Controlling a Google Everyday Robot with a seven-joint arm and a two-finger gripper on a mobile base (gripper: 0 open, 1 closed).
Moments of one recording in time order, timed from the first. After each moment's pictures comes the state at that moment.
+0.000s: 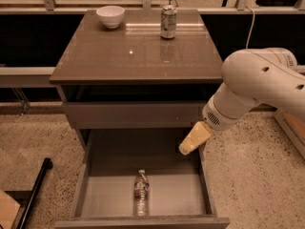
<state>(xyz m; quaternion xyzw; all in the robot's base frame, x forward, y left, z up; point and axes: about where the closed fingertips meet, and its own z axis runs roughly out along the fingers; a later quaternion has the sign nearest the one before) 0.502 -0.161 0.754 -0.34 0.93 0.05 0.13</state>
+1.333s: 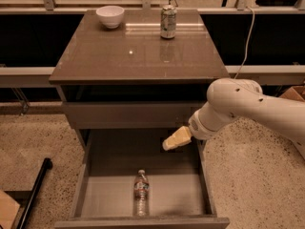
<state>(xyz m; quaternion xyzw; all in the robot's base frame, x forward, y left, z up) 0.545 -0.134 0.652 -0.18 0.97 0.13 0.11</state>
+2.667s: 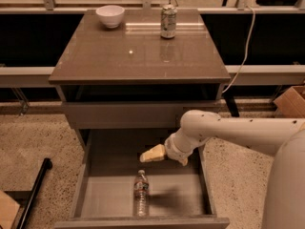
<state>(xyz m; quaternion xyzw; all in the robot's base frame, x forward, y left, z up) 0.549 -0.059 0.517 -0.06 0.97 0.21 0.04</state>
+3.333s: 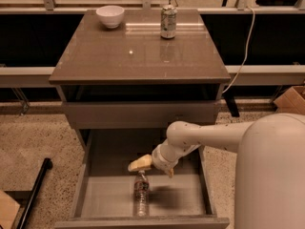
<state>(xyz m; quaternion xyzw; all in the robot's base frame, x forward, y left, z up) 0.535 -0.006 0.454 -0.04 0.97 0.25 -0.02</state>
